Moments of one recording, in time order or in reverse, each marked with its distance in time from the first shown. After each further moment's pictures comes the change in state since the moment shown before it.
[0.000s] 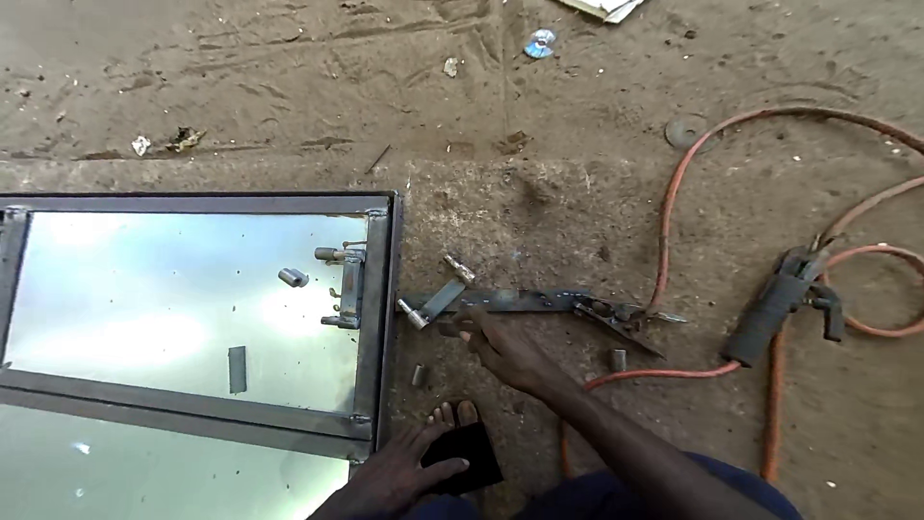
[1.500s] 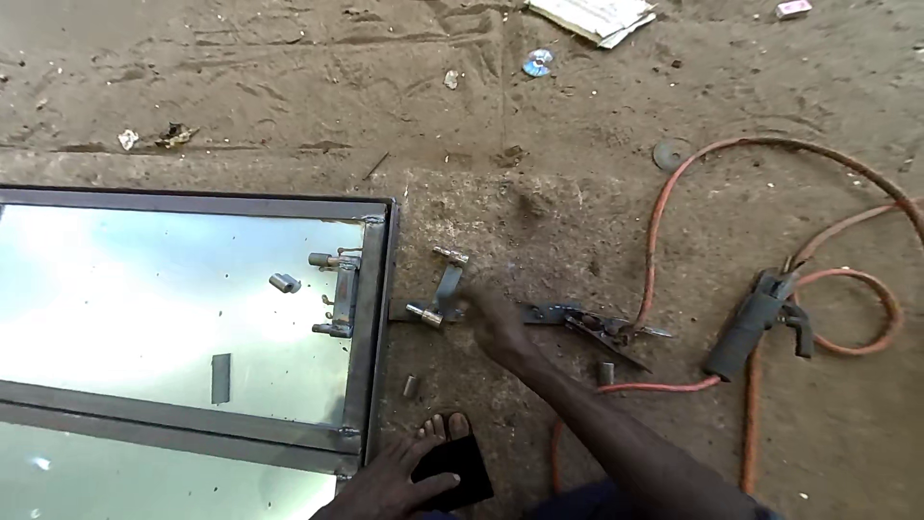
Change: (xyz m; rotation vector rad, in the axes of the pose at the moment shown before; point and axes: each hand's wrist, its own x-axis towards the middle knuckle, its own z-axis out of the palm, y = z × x) left_hand 0.001 -0.001 0.002 0.023 0.027 0.029; right_hand 0.038 0.018 -0.005 0.048 0.432 -0.188
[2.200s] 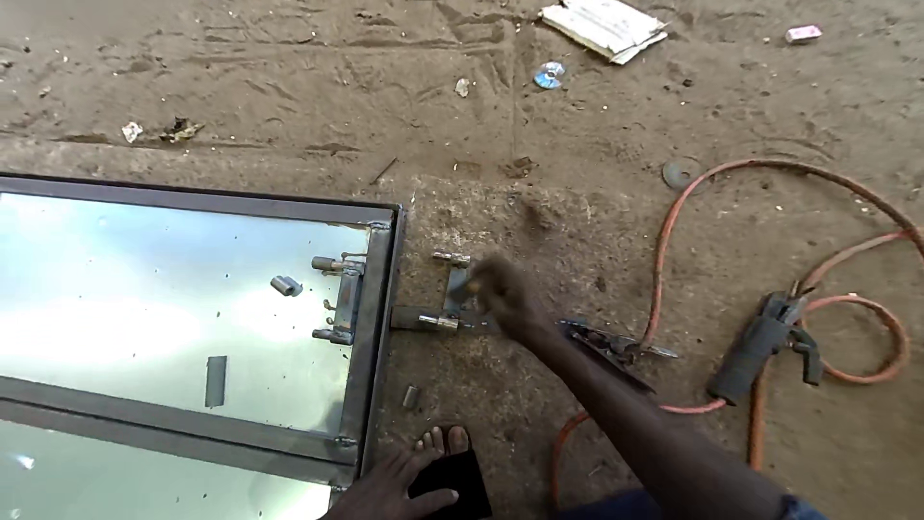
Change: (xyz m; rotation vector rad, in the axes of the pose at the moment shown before) left_hand -0.003 0.001 0.001 -0.012 -0.011 -0.039; right_hand 0.052 0.013 -0.022 0.219 -0.098 -0.022
